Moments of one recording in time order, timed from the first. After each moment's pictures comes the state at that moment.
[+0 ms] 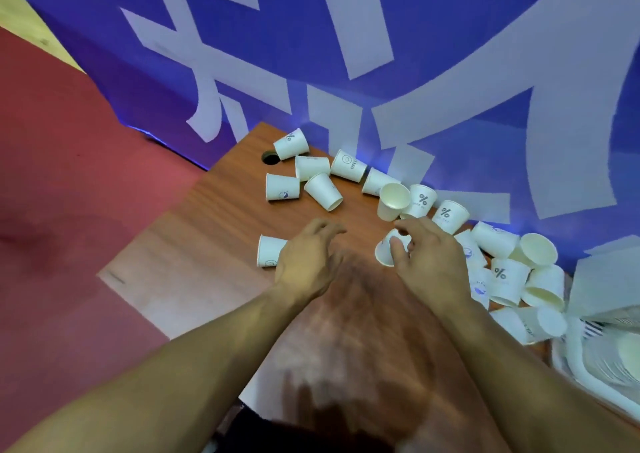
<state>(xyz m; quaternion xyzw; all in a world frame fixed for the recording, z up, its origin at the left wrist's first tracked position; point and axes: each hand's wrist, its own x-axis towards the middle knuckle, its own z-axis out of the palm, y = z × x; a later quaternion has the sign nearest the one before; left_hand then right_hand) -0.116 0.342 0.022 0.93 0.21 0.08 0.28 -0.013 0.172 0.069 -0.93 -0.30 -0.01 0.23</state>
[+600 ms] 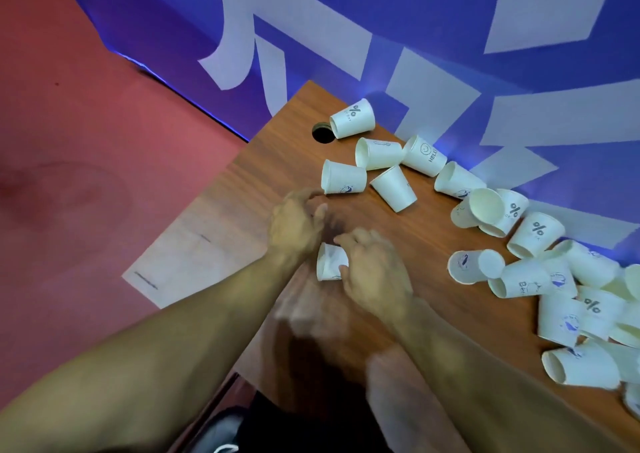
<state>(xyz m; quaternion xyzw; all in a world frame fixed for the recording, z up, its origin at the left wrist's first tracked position) -0.117 0.539 -0.049 0.82 0.40 0.07 0.41 -0.069 0.388 -0.007 -0.87 -0.45 0.17 0.05</state>
